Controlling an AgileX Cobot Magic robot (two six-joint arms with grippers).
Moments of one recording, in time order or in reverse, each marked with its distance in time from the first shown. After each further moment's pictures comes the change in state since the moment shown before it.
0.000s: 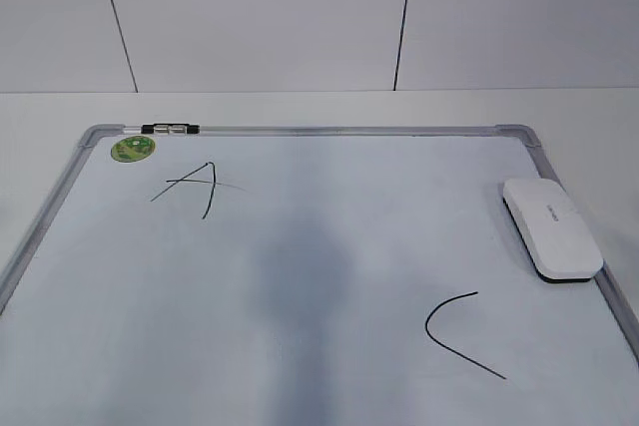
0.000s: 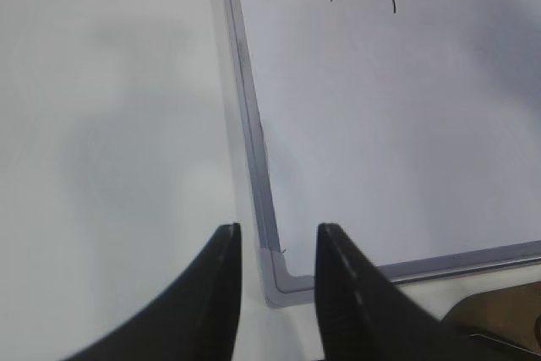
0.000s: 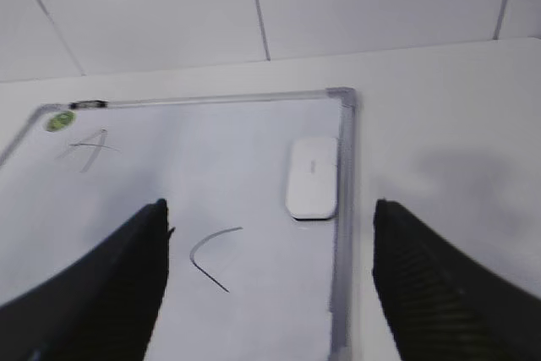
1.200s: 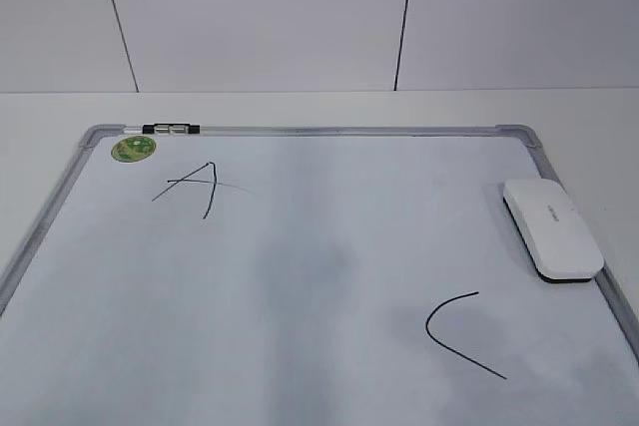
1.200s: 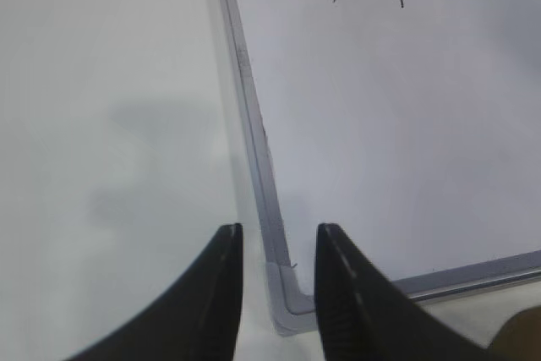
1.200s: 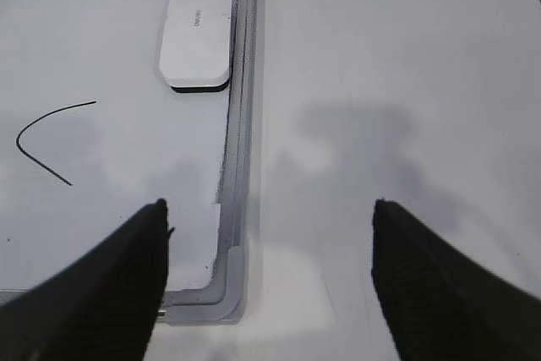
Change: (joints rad) left arm -0.016 -0.269 0.295 -0.012 -0.157 0.034; right arm 0.000 -0.307 0.614 -0.205 -0.121 -0.011
